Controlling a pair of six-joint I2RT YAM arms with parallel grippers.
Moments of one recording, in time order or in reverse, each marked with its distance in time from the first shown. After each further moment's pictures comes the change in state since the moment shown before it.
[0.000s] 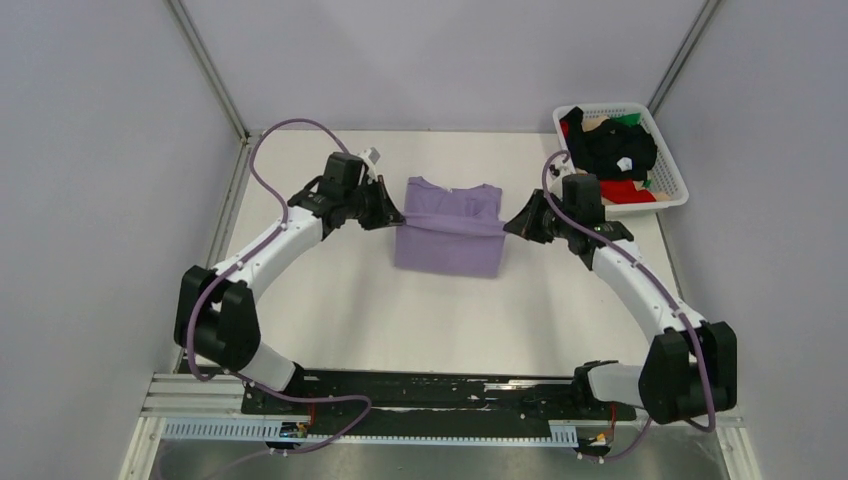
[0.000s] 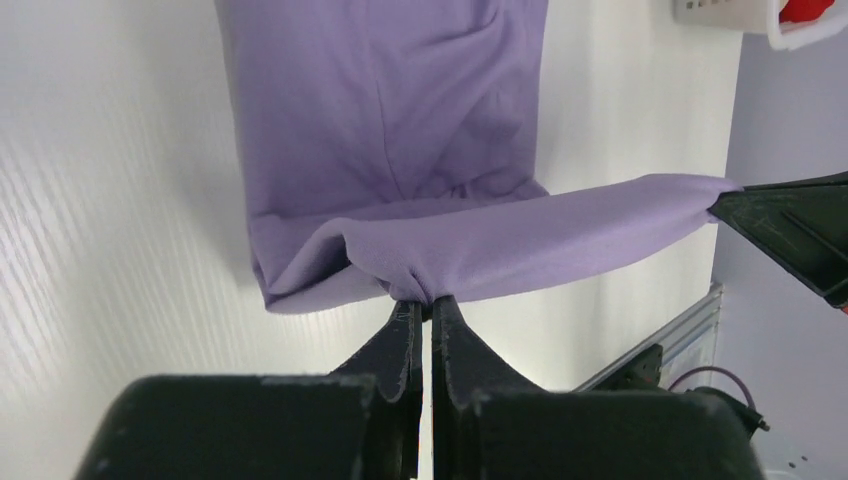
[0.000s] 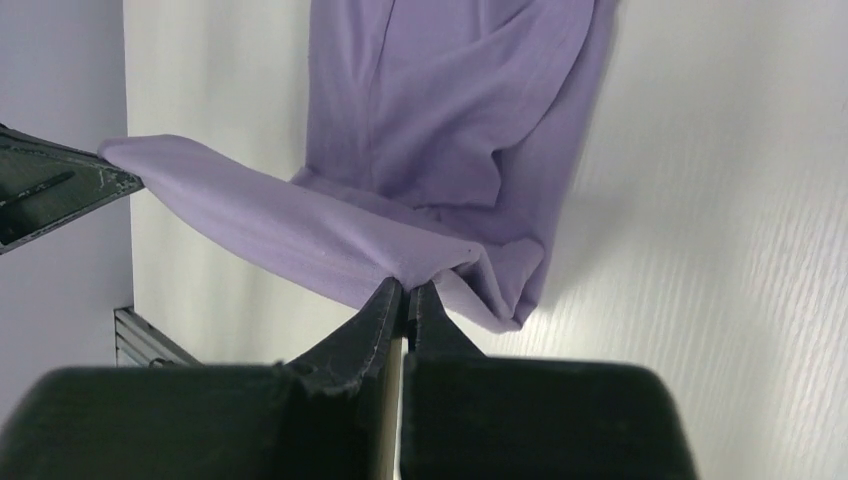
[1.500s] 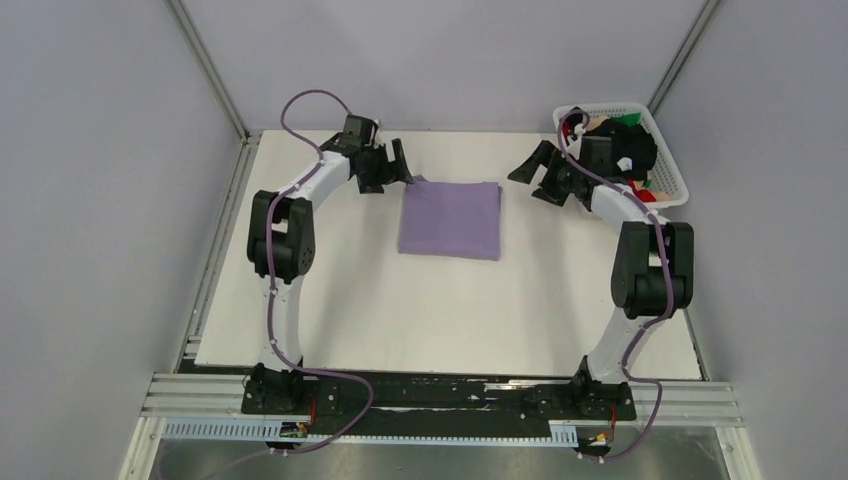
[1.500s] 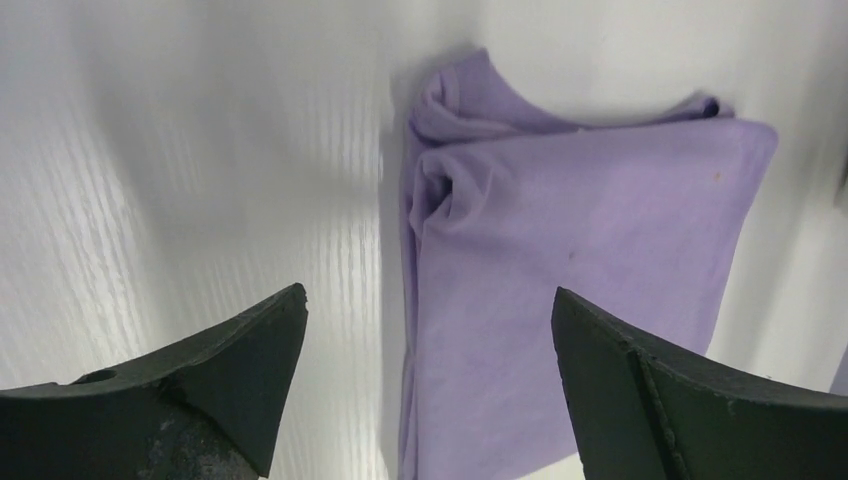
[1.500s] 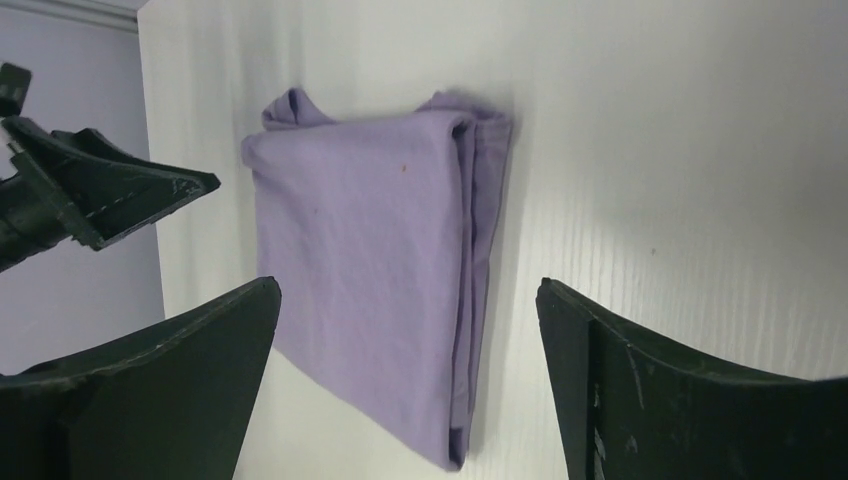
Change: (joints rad) left arm 0.145 0.759 0.735 -0.098 -0.034 0.146; right arm -0.261 0.682 0.459 0.216 -0.199 0.009
